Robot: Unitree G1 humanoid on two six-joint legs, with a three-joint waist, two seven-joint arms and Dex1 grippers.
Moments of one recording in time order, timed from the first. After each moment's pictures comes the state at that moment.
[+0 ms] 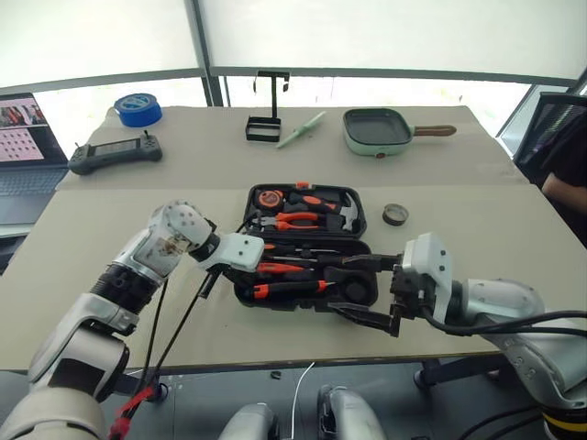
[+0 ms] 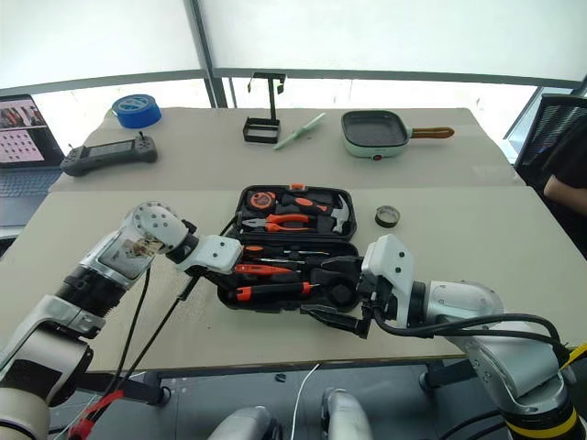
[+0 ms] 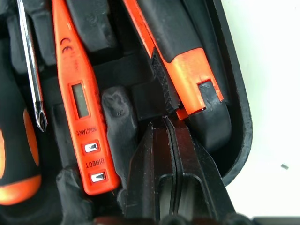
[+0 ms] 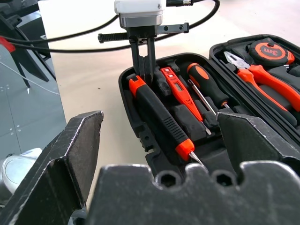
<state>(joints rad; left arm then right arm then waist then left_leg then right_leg) -0.85 0.69 -0.49 0.34 0.08 0.02 -1.56 -0.17 -0.77 -0.02 -0.67 0.65 0.69 0.78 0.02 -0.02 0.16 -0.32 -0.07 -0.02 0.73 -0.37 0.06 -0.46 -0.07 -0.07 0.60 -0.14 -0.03</state>
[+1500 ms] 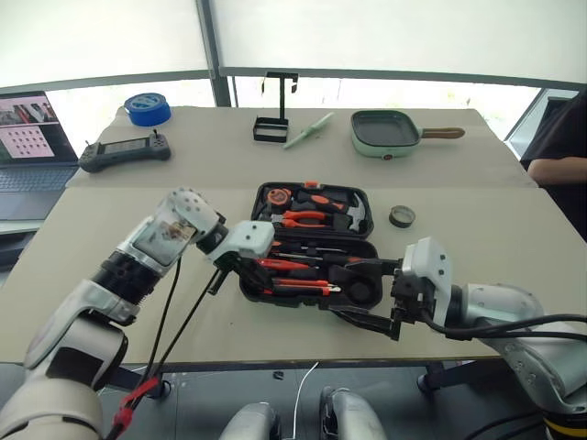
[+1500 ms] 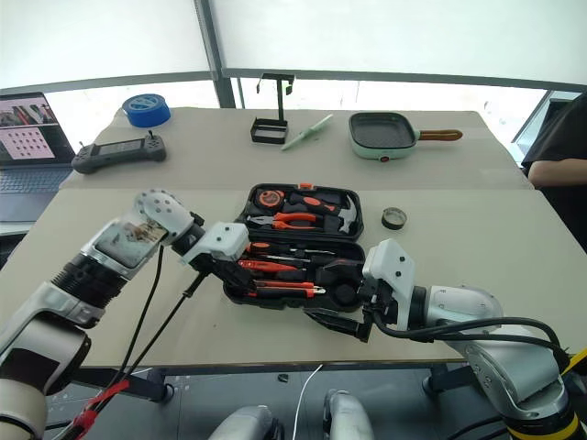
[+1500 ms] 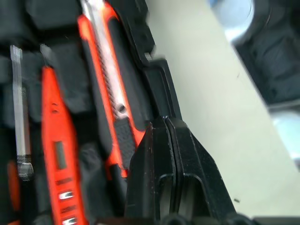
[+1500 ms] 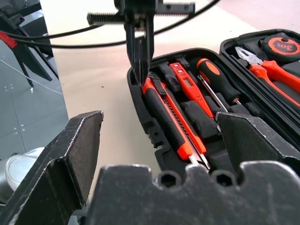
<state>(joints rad) -0.95 0.73 -0.55 0.24 -0.20 0.26 -1.61 -0.14 -0.77 -0.02 -0.68 0.65 0.69 0.76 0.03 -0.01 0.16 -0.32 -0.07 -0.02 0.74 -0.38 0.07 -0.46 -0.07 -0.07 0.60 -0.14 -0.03</state>
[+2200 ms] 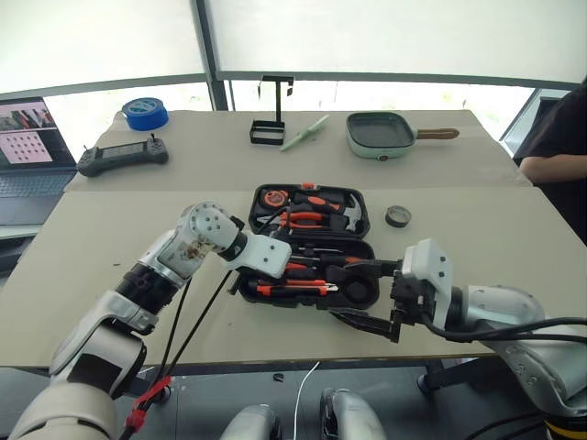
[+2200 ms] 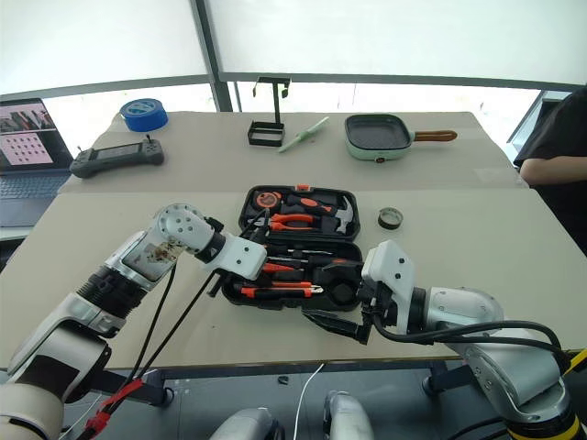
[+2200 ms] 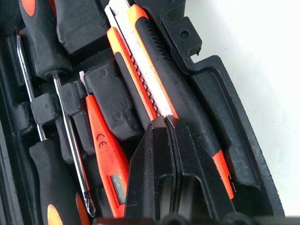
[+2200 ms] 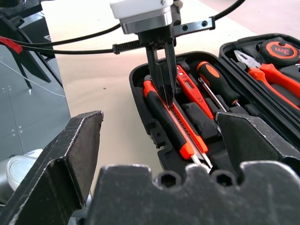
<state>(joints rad) -0.84 0.63 -0.52 0.24 0.07 -0.01 -1.46 -0.13 -0.77 -0.02 -0.70 0.65 0.69 0.76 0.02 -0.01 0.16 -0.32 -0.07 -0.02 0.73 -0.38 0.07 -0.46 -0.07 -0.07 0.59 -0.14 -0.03</state>
